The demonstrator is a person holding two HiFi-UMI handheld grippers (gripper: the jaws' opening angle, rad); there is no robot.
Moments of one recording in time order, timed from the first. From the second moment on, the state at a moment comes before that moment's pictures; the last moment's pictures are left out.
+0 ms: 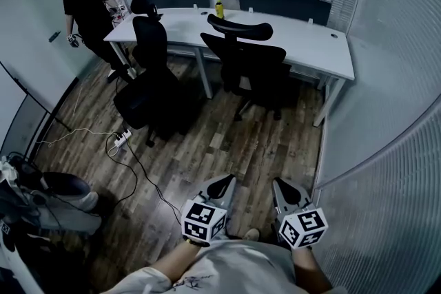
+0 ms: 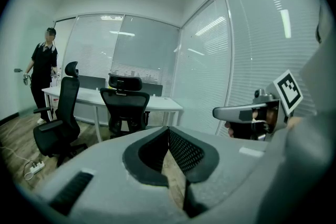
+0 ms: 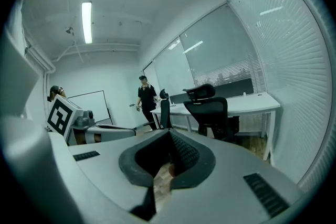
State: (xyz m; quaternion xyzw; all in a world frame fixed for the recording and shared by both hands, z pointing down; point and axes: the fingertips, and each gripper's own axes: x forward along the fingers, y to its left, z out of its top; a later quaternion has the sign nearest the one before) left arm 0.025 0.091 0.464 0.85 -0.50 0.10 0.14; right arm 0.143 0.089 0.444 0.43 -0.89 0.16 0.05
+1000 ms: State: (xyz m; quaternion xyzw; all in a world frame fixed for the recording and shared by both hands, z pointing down) left arm 0.065 0.020 0.479 0.85 -0.51 0.10 0.14; right arm 0.205 0.032 0.459 0.45 -0.88 0.14 0.05
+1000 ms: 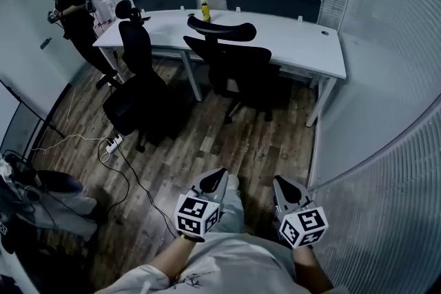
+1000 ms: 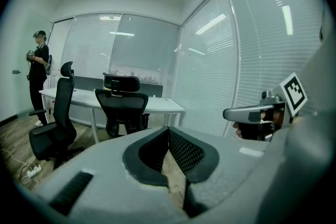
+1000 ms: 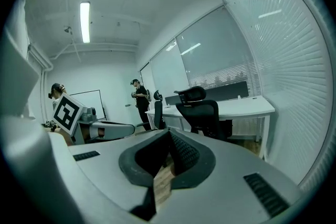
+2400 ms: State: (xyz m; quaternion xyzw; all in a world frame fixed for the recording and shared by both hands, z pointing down) left arm -0.044 -0.395 0.465 0.85 -0.50 0.10 0.11; right arm 0.109 -0.390 0.441 0.46 -0.88 0.10 0.06
